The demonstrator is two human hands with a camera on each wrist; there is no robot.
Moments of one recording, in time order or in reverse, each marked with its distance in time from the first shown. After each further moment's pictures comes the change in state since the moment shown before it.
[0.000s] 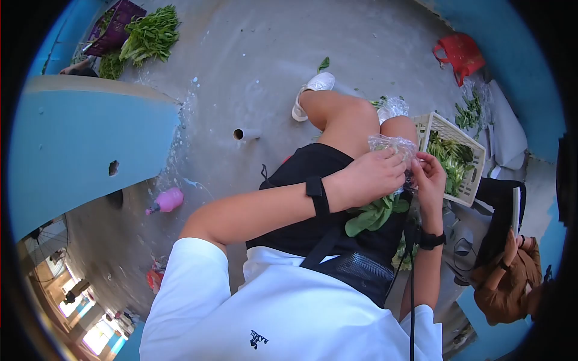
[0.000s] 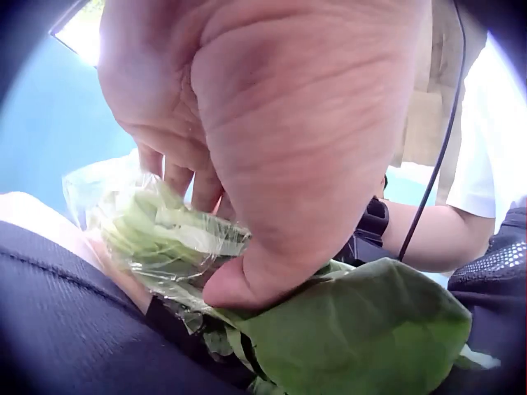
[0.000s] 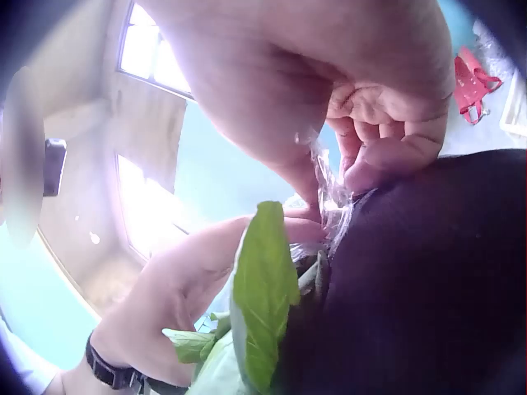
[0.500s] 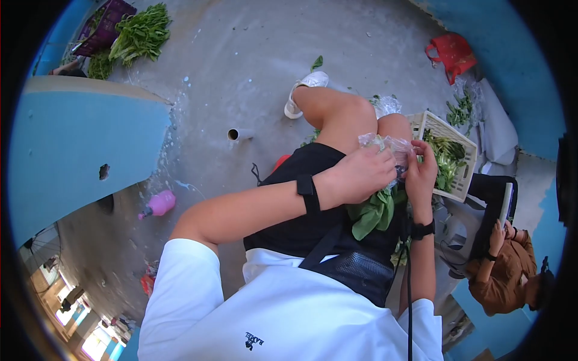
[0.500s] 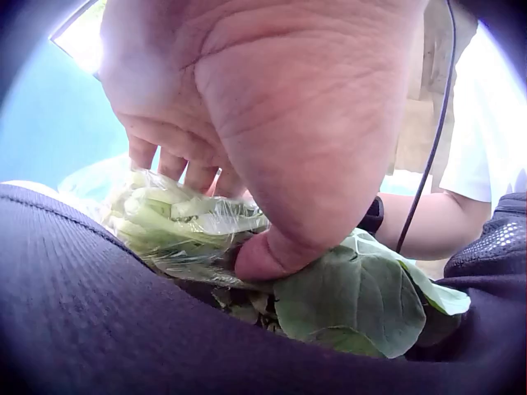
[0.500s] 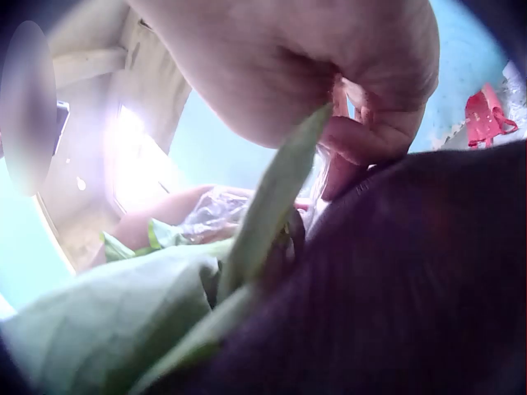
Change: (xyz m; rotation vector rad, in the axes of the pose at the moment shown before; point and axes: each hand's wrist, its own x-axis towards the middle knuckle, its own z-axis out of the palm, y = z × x) left_hand -0.016 -0.010 -0.008 -0.001 -0.050 -0.042; right_hand 0.006 -0.016 0.037 -0.345 0.172 -0.217
